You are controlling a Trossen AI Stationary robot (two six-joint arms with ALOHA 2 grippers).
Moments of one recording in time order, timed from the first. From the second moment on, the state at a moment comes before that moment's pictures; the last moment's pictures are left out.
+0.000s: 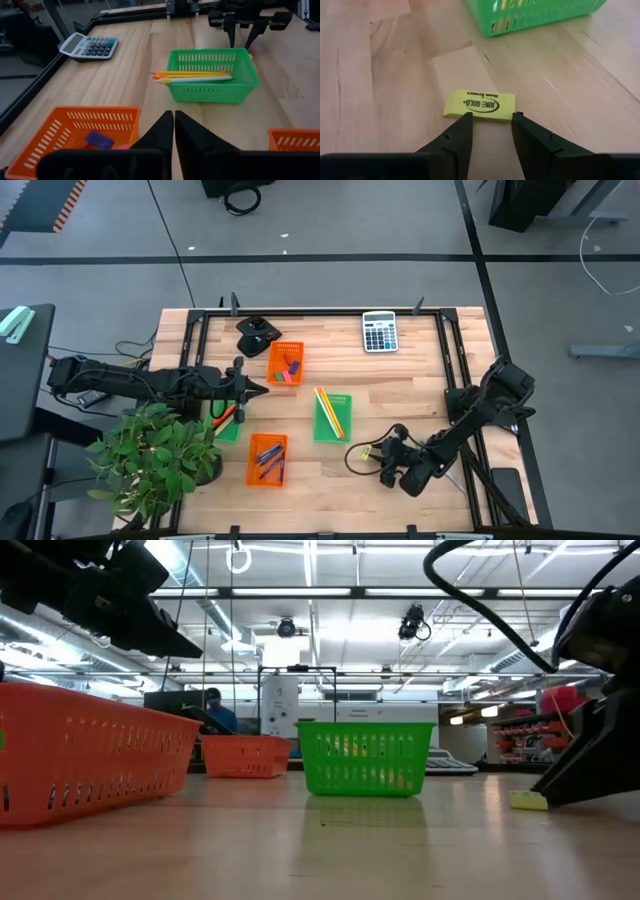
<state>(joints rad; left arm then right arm) -0.04 0.72 0.30 0.05 -0.18 0.07 0.79 1.79 0.61 0.10 0.80 1.00</state>
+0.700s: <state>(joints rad) -0.04 0.72 0.30 0.05 -0.18 0.09 0.79 1.72 0.61 0.10 0.82 0.94</state>
